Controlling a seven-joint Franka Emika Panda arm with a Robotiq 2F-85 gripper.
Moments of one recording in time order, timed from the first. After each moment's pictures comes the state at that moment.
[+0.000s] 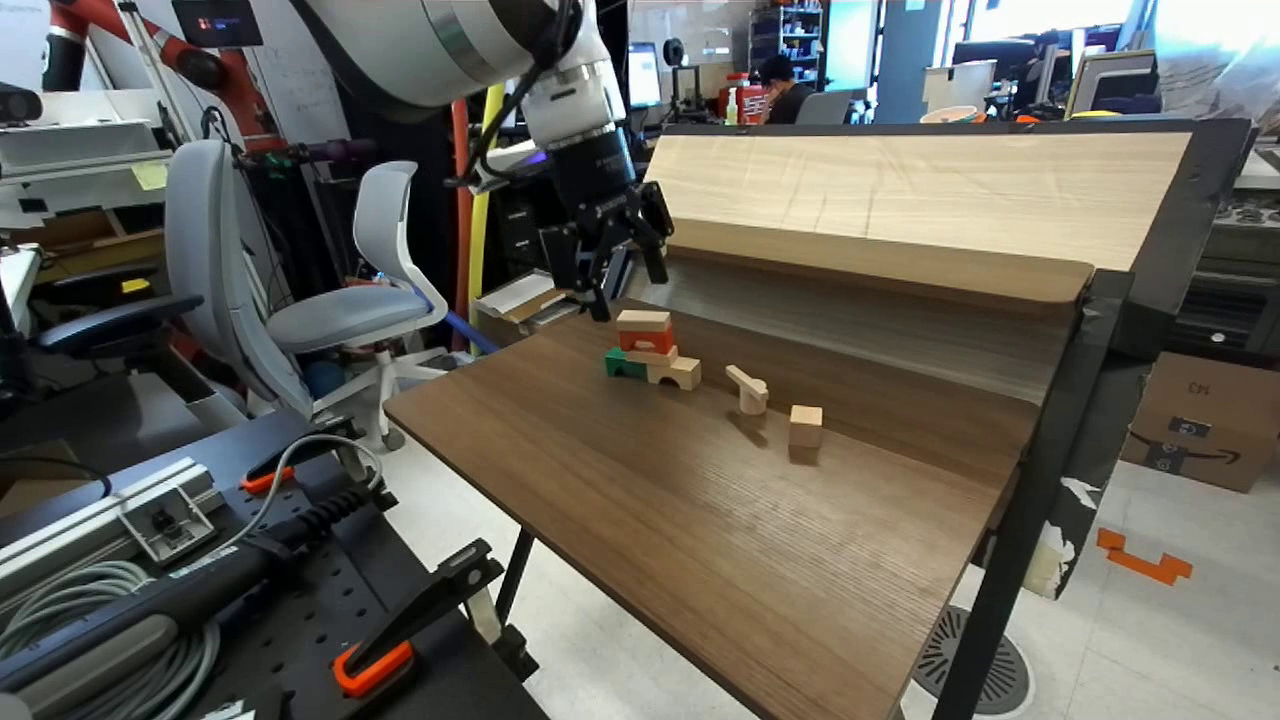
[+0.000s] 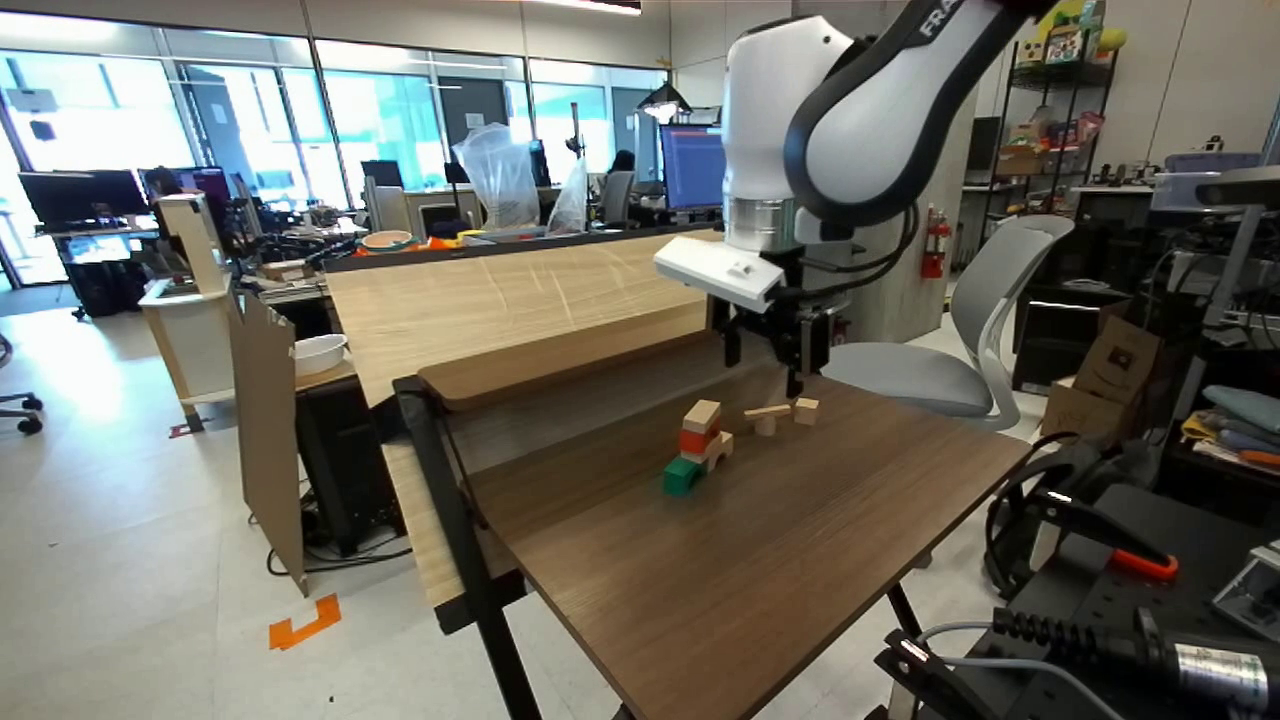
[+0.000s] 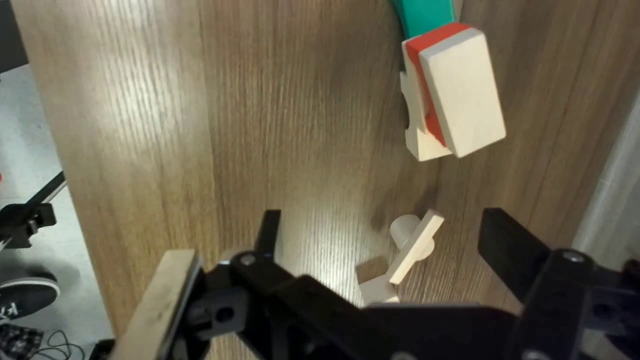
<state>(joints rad) -0.33 0.49 0.36 -2.04 -0.62 2.58 1.98</state>
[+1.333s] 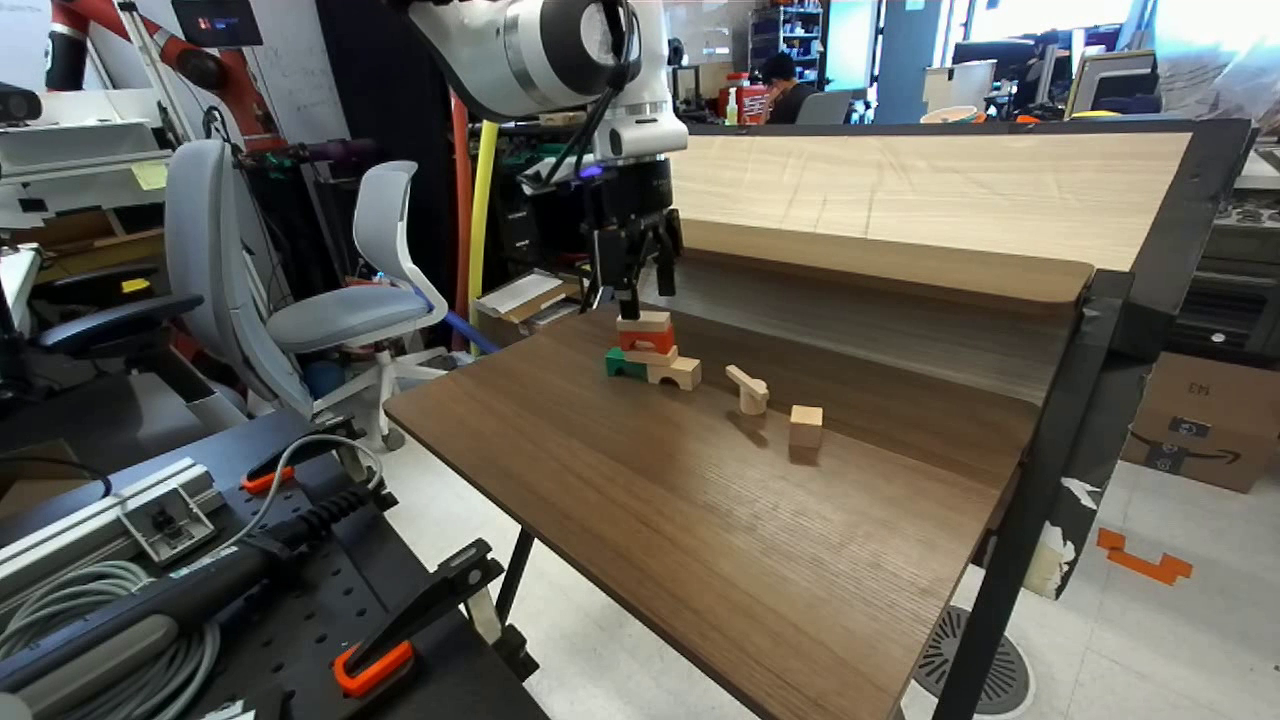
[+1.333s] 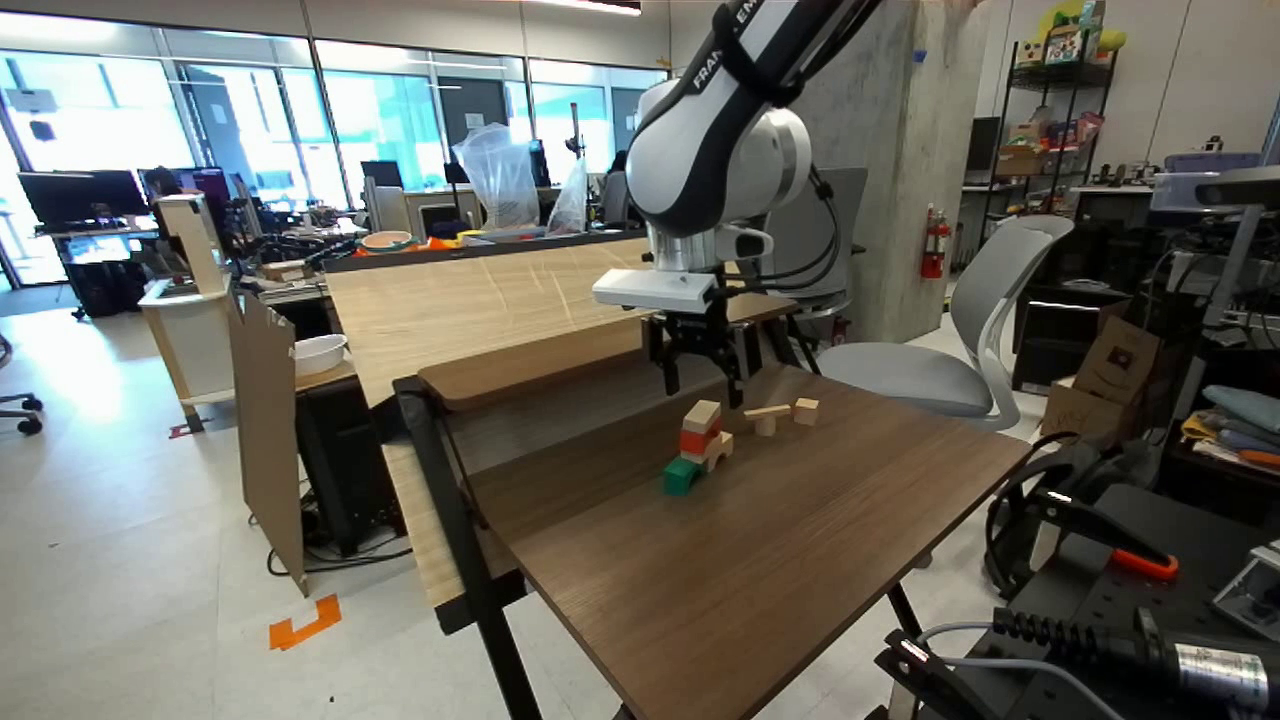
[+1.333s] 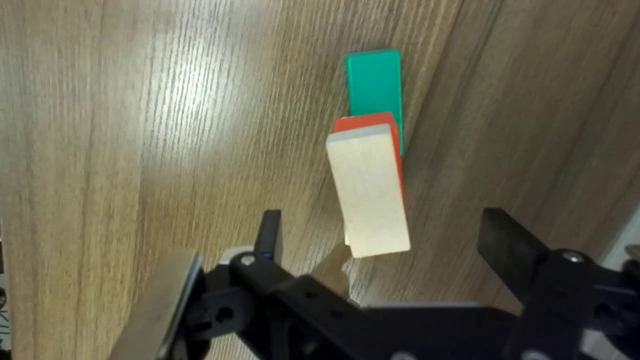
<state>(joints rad) 0.10 0.74 -0.03 -1.61 -0.09 2.32 1.40</state>
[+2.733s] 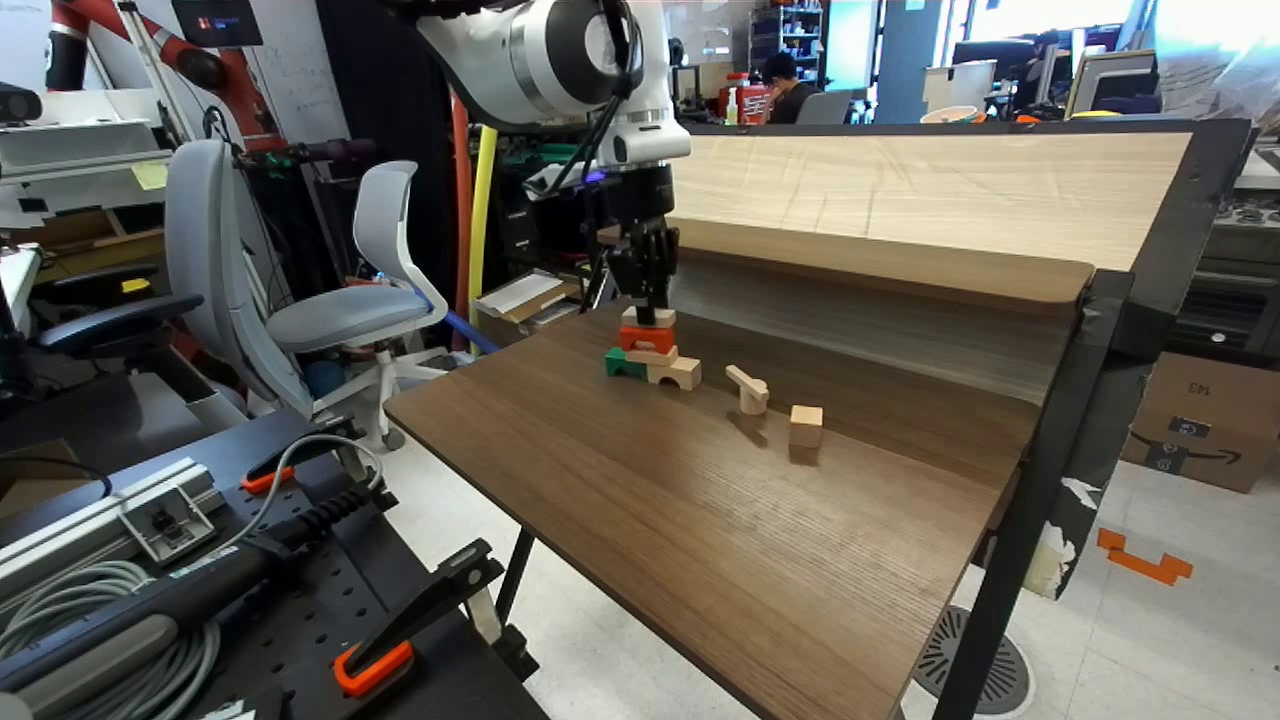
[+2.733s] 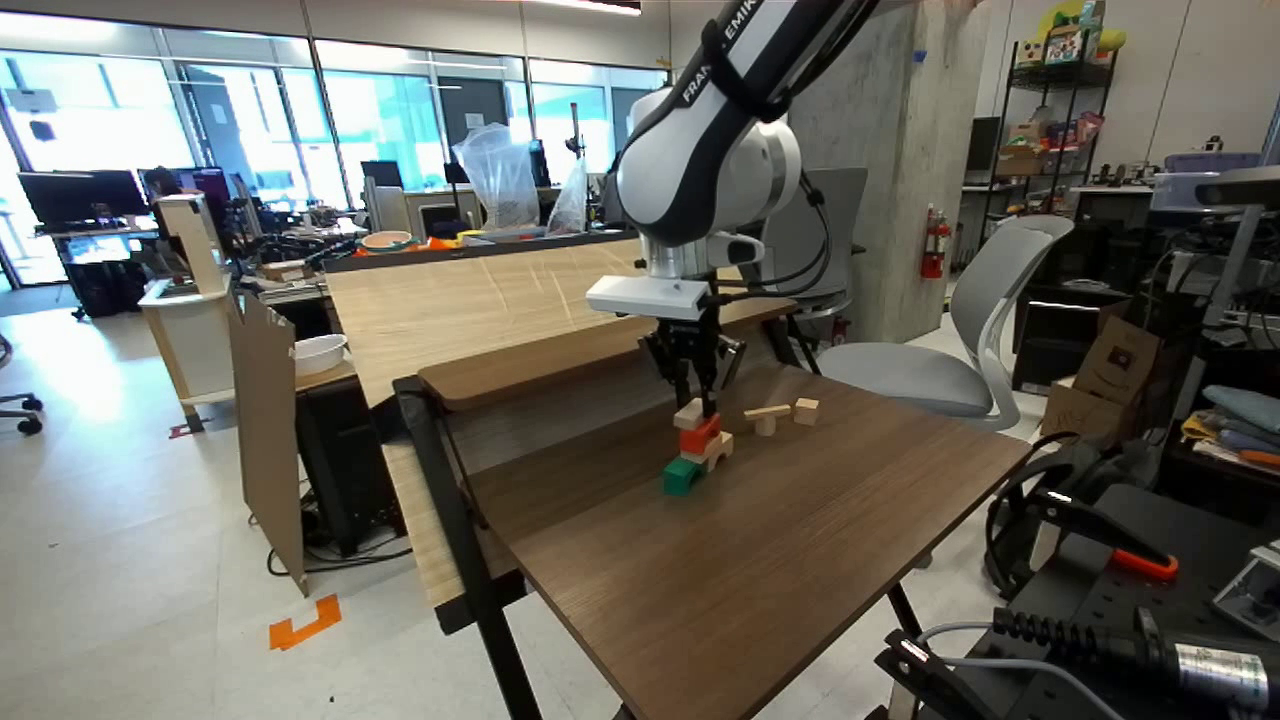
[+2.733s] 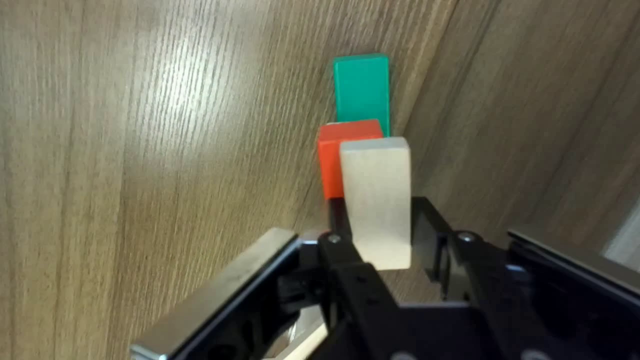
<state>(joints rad) 0.11 0.77 -0.03 -1.57 -0.09 2.32 1.38</state>
